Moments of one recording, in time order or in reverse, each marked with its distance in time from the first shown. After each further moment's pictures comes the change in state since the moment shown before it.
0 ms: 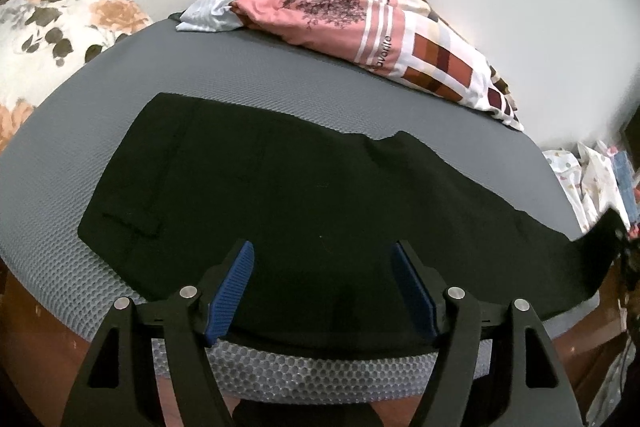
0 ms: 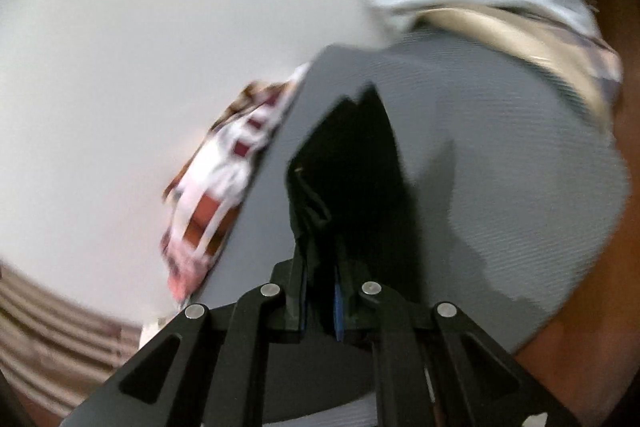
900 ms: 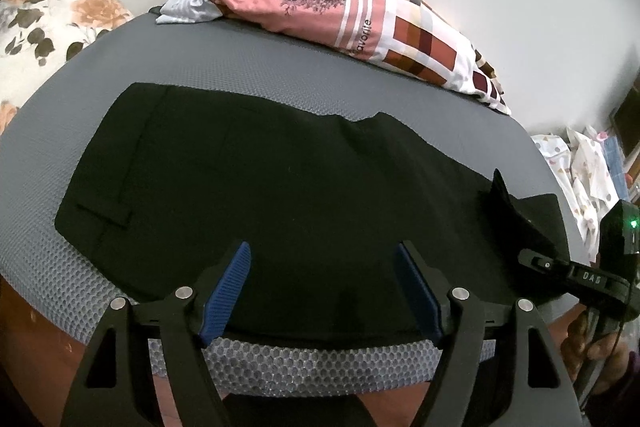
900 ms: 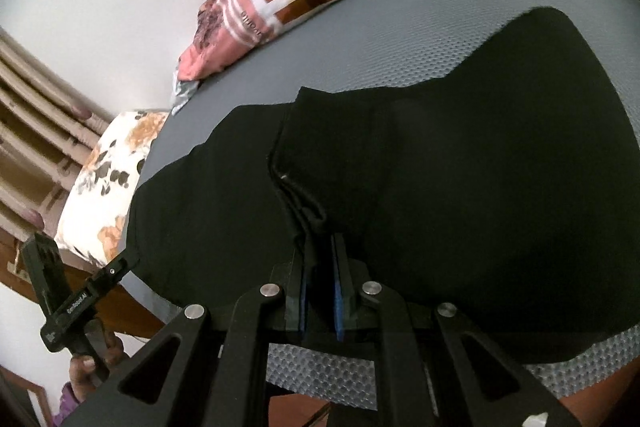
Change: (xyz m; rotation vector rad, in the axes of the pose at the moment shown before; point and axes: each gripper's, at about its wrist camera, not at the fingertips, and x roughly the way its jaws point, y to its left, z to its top) left arm 0.007 -0.009 -0.006 0.025 0.048 -0.044; right arm 0.145 0.125 -0.210 -0.493 0.420 -0.018
